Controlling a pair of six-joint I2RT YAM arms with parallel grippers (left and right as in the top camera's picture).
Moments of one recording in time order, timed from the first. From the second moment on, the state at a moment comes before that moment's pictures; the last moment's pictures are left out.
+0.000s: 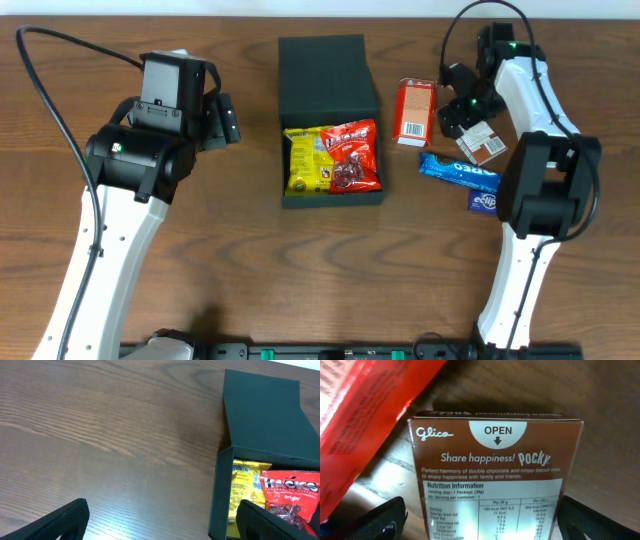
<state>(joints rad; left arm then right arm) -0.24 1.37 1.50 -1.05 -0.24 -0.38 -0.06 2.37 1.97 -1.07 -0.01 -0.62</state>
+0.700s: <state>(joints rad) -0.24 1.37 1.50 -1.05 -0.24 -0.38 -0.06 2.37 1.92 -1.04 0.00 -0.61</state>
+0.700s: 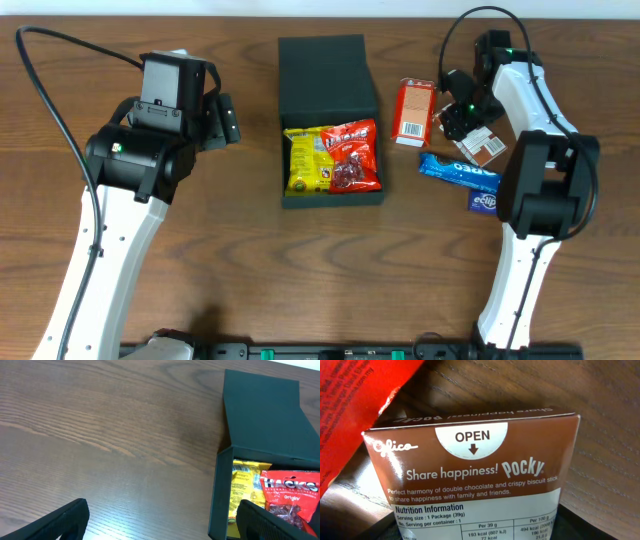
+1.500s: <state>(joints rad) -0.24 1.37 1.50 -1.05 -0.24 -0.38 -0.04 2.37 2.35 -1.19 0.01 -0.31</state>
